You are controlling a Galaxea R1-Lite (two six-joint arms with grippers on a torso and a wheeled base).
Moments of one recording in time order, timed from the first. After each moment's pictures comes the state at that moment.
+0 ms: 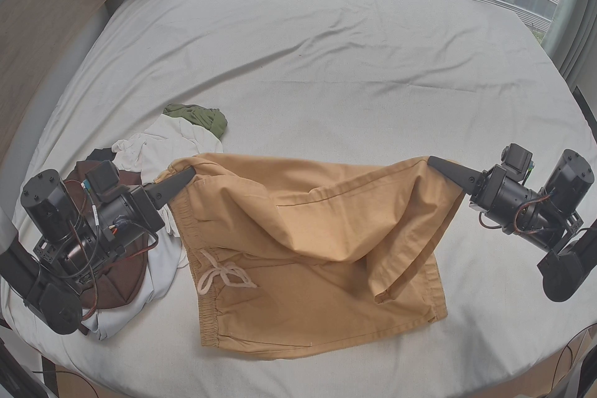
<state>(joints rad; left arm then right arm) -0.21 1.79 -0.37 -1.55 -0.48 -0.53 0.26 1.80 -0.45 -1.53 0.63 0.75</state>
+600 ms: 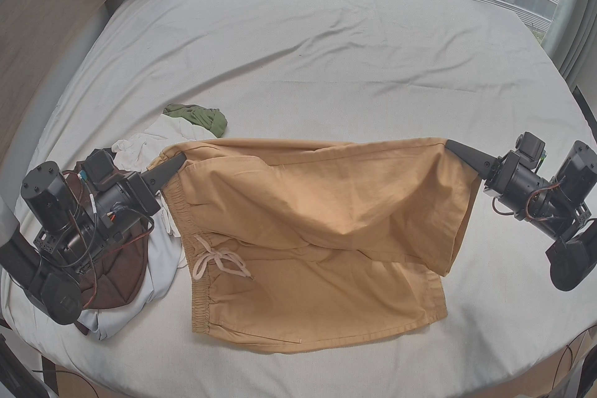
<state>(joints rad) -0.18 1.82 -0.41 -1.55 -0.44 -0.53 0.18 1.79 -0.48 -1.53 0.66 0.75</state>
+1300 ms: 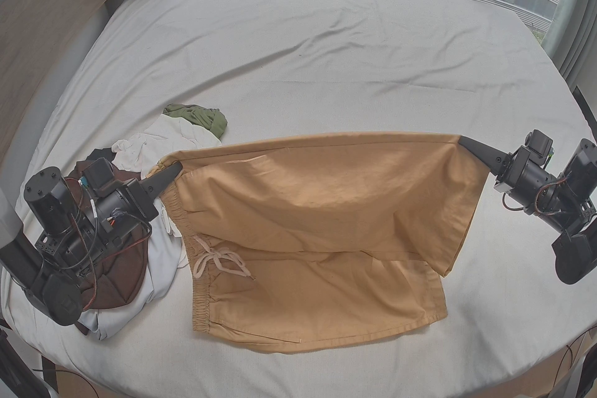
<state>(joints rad) -0.15 1.84 -0.39 -1.55 -0.45 -0.52 0.09 1.79 -0.49 -1.54 0.71 0.79</state>
